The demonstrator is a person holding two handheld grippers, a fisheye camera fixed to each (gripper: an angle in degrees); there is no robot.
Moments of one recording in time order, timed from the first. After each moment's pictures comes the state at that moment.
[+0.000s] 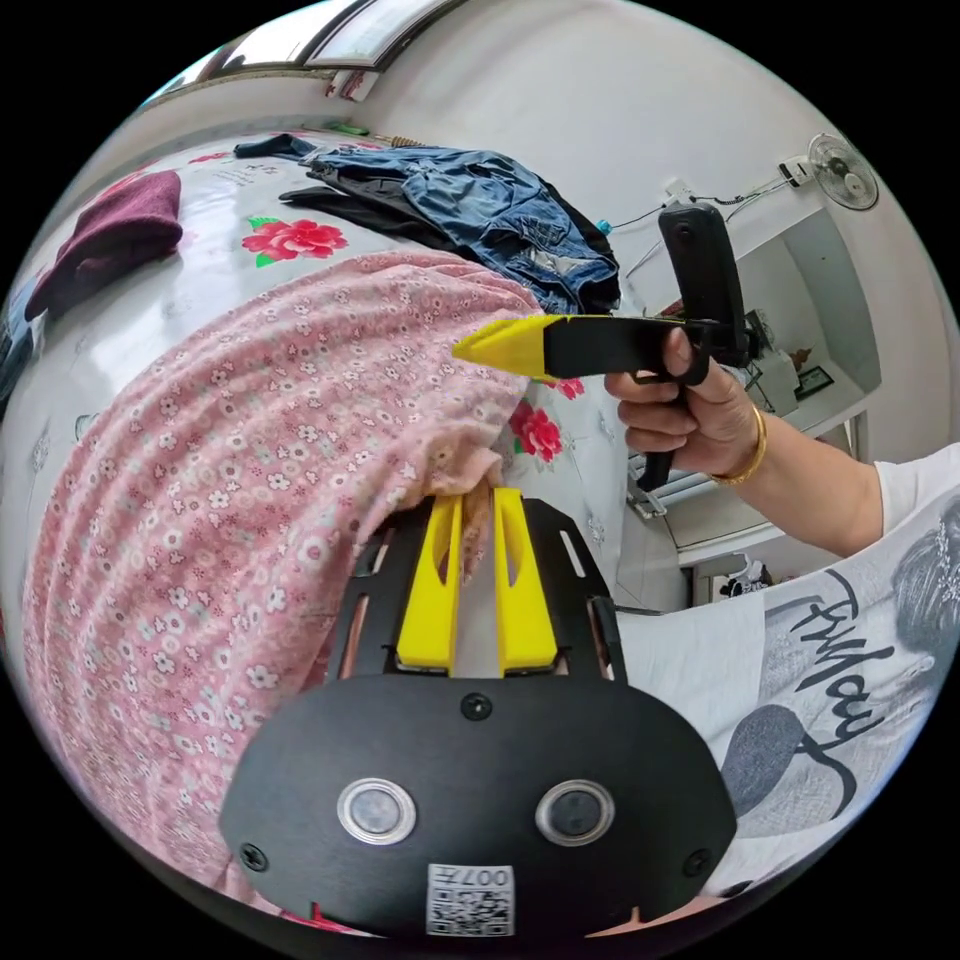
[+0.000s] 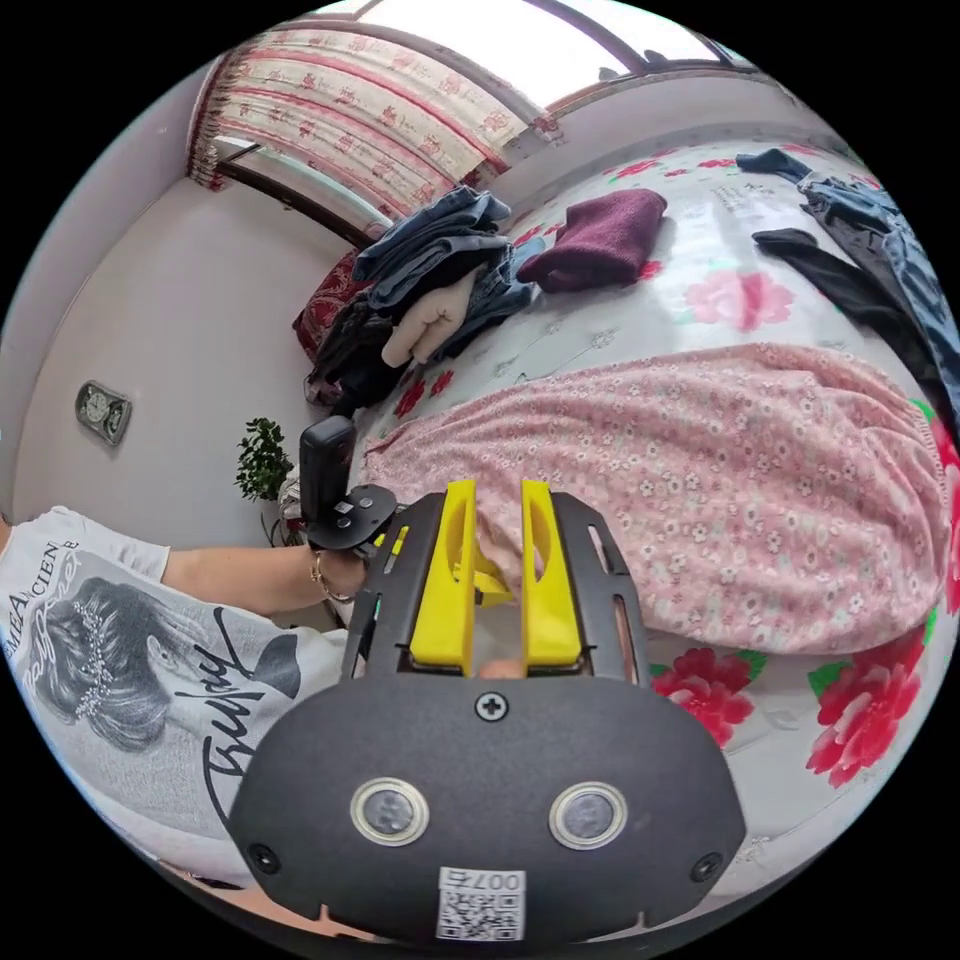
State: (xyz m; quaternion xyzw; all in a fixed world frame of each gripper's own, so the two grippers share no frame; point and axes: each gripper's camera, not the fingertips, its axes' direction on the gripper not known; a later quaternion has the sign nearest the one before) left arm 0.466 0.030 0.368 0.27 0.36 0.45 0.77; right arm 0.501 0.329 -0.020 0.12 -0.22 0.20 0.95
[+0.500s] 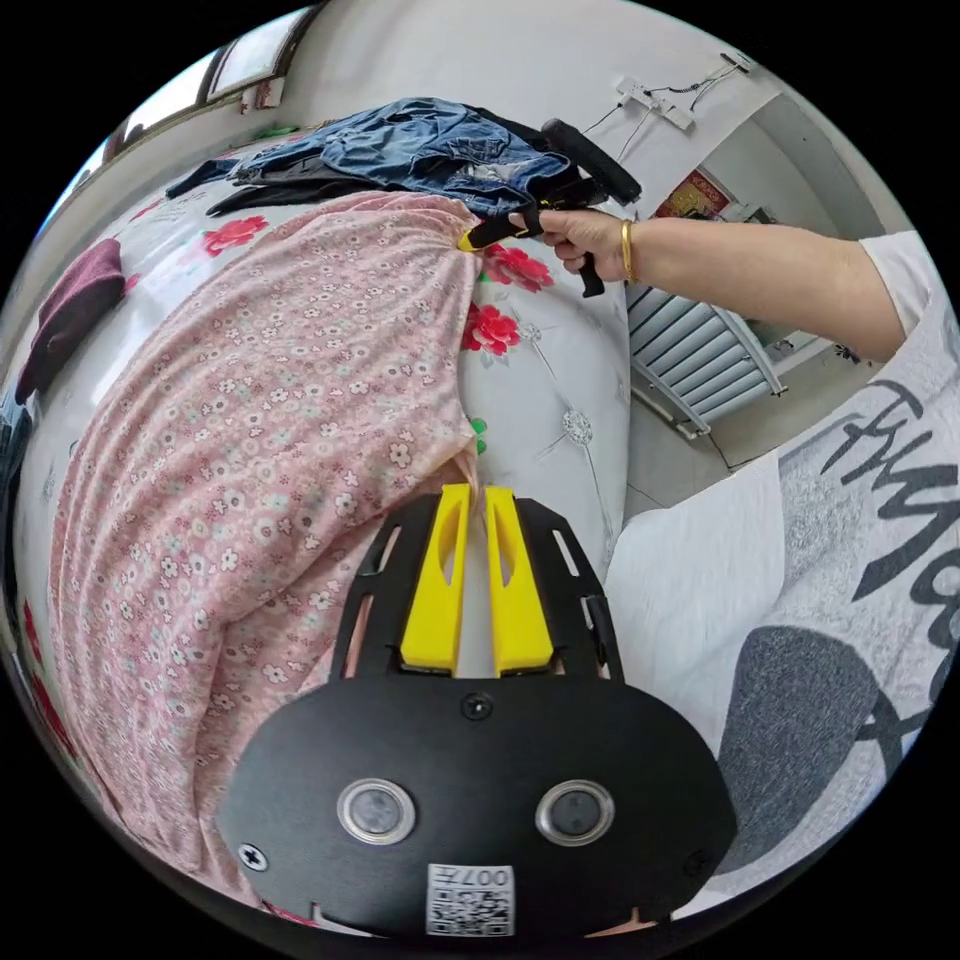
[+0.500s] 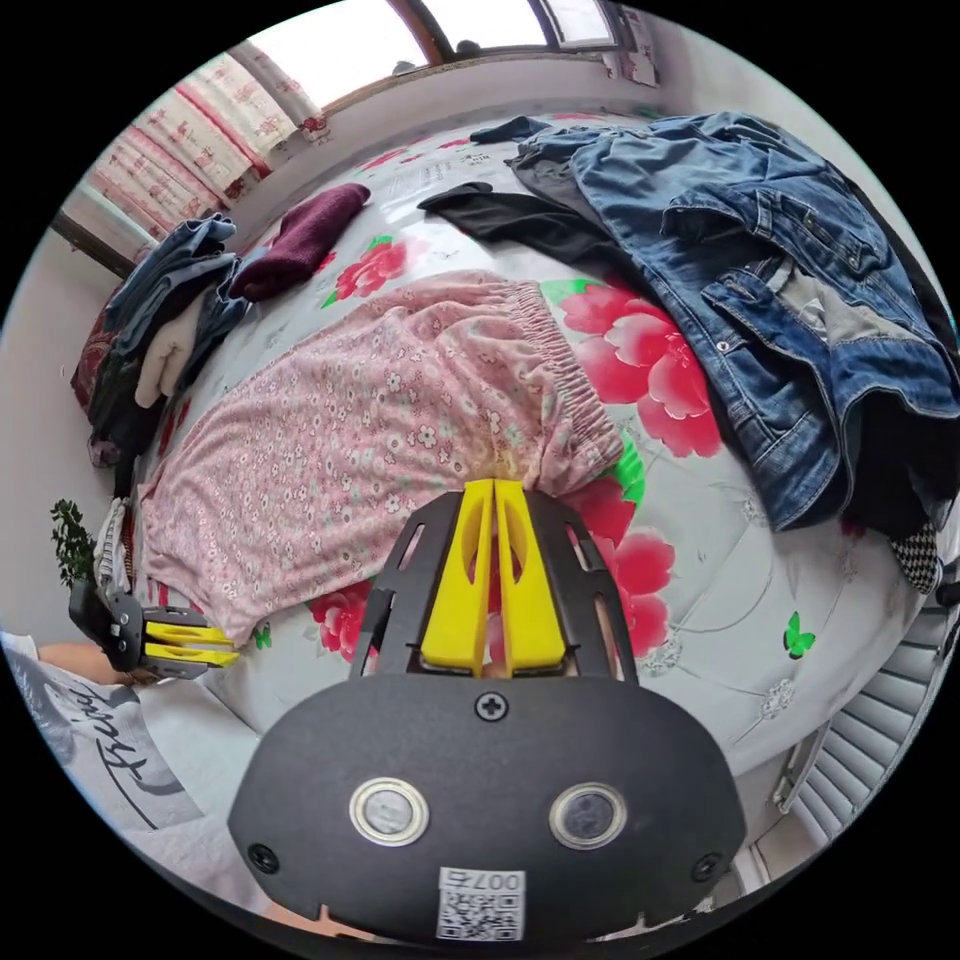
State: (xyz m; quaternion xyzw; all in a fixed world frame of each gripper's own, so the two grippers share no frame) left arm 0.490 0.132 0.389 0.27 0.24 0.51 0.78; right arm 0.648 0.445 0.011 0.01 0.02 0.36 0.93
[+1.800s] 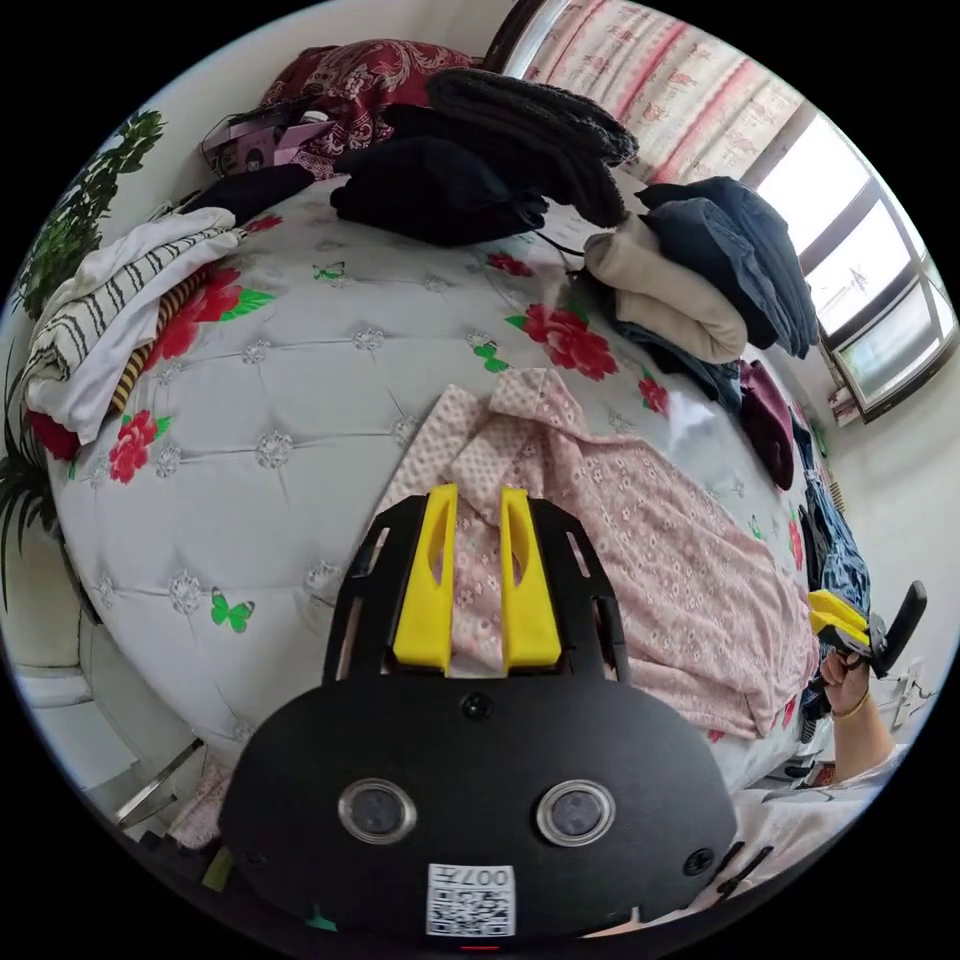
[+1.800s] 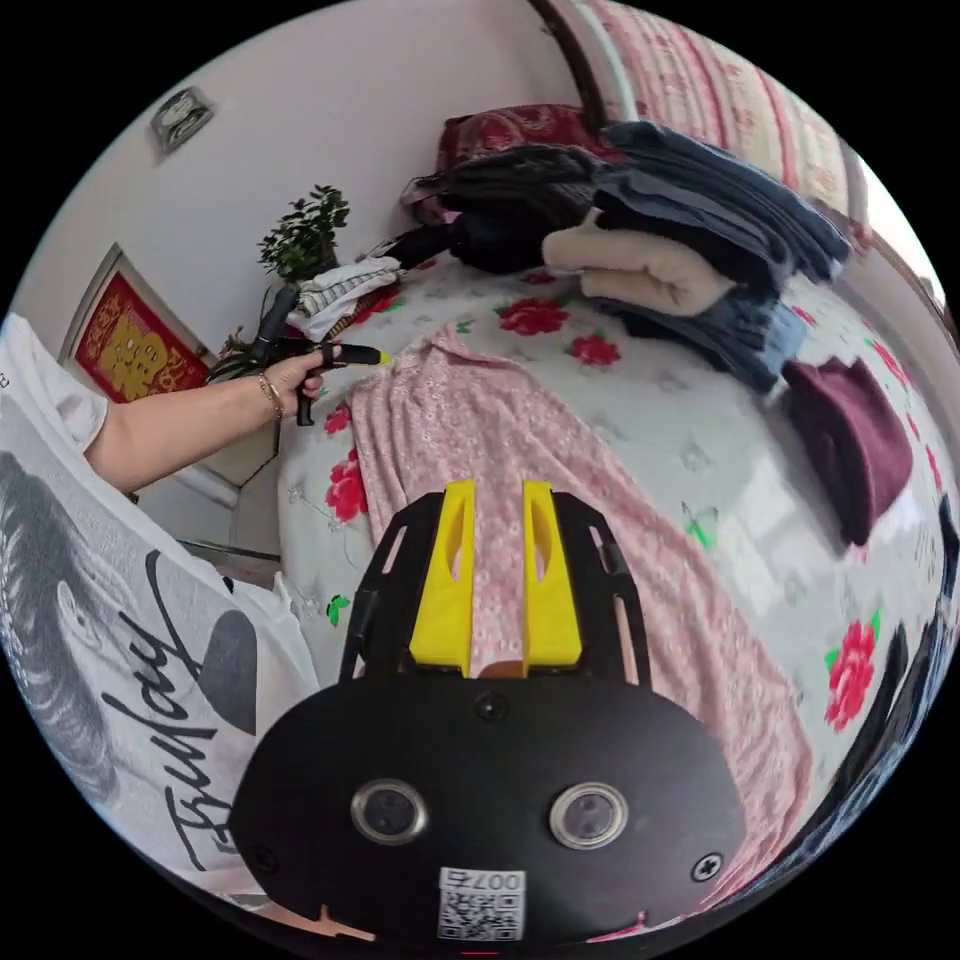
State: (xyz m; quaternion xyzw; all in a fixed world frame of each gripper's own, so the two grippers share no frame) left arm -0.146 0.119 0.411 0.32 0.27 -0.25 0.87; right arm 0.344 0.190 0.132 0.01 -0.16 -0.19 0.97
